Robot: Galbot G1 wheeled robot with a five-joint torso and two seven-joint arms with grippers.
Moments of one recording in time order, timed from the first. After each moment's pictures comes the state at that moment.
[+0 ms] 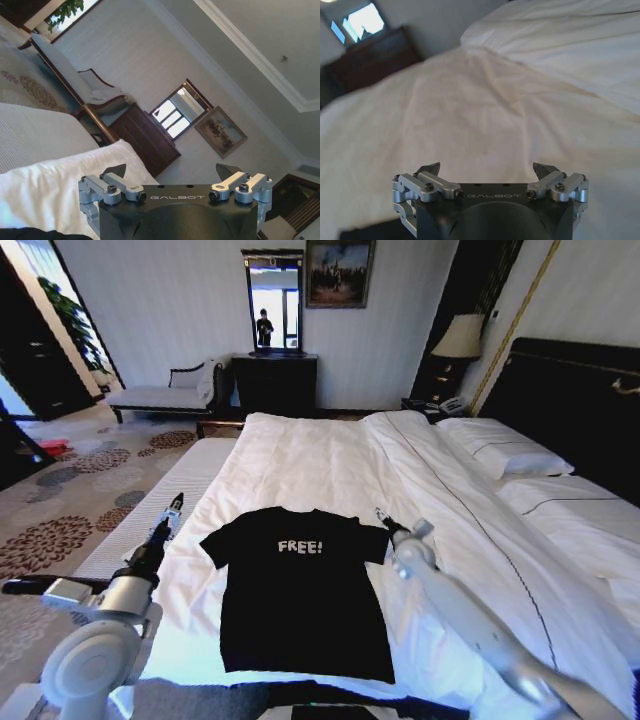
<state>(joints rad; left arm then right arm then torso) 1.48 -1.33 -0.93 -2.46 -1.33 0.28 -0.35 -0.58 0.96 -0.09 1.38 1.33 -0.12 0.58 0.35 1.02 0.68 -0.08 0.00</state>
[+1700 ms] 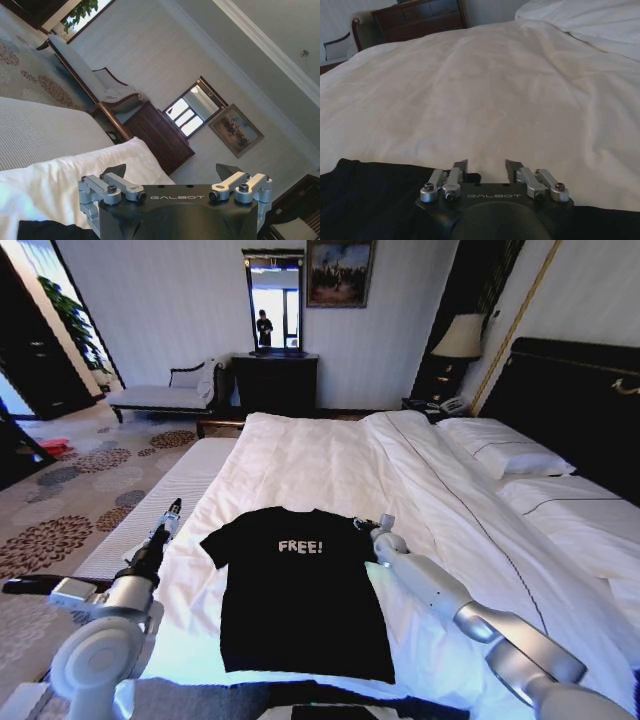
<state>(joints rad) 1.44 -1.35 -0.89 -2.40 -1.28 0.29 -0.38 -0.43 1.07 -0.30 1.06 1.15 -0.11 0.31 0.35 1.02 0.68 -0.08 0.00</state>
